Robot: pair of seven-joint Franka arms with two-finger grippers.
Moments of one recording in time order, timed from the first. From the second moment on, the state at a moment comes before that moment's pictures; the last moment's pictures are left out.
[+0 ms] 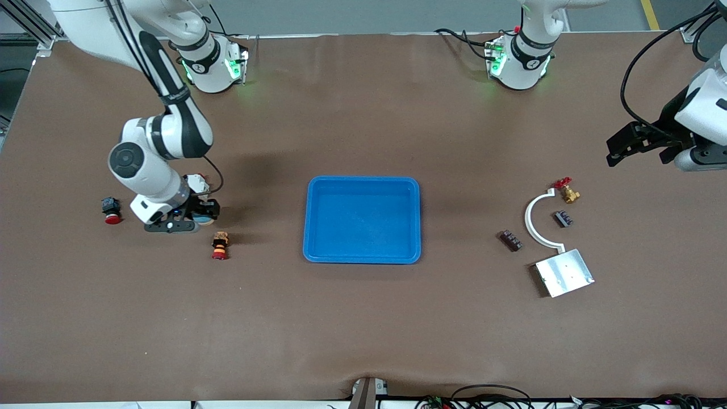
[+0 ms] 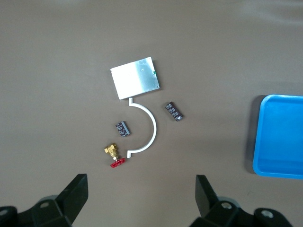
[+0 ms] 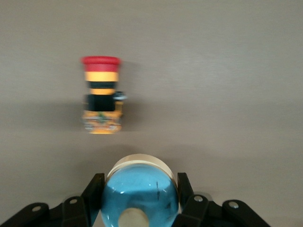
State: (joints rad) left arm -0.01 0.01 -0.09 -1.55 0.03 1.62 -0.14; right arm 0.17 0.29 -0.09 -2.27 0.02 2.56 0.02
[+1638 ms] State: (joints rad) left arm -0.03 0.00 -0.09 -1.53 0.03 1.58 -0.14; right arm -0.05 0.40 -0.03 -2.29 0.14 2.74 -0.33
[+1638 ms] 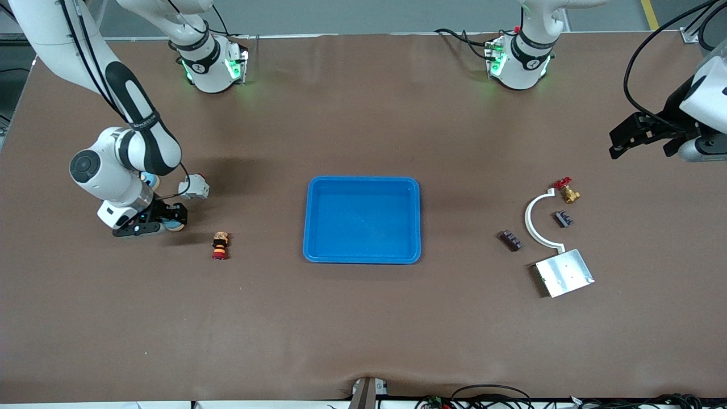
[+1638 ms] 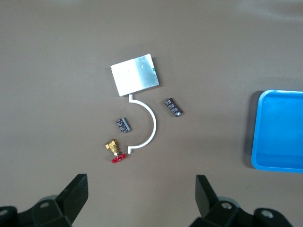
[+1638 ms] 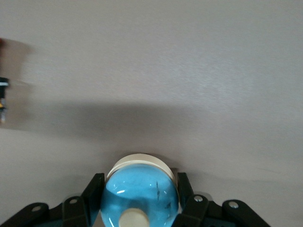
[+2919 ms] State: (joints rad) left arm -0.03 0.00 -0.10 -1.54 0.03 1.59 -0.14; right arm -0.04 0.44 -0.01 -2.24 0.16 2.75 -0.32
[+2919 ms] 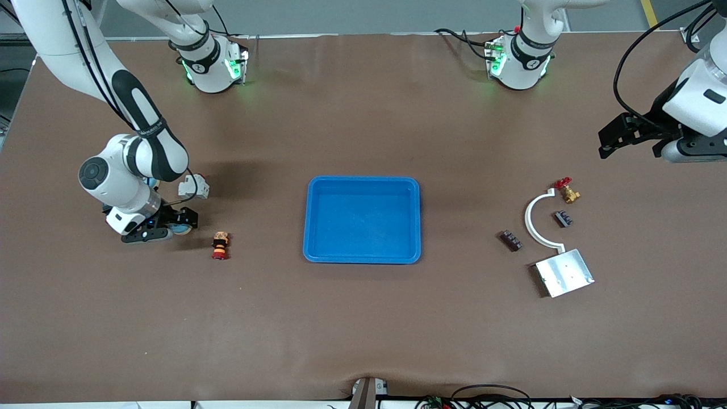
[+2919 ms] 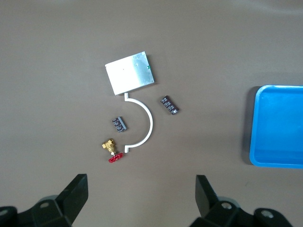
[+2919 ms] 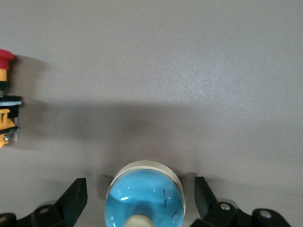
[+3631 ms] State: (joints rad) left arm -0.03 0.00 -0.11 -1.55 0.03 1.60 -0.14; right arm 0.13 0.13 -0.01 -2.19 0.13 2.28 -0.01
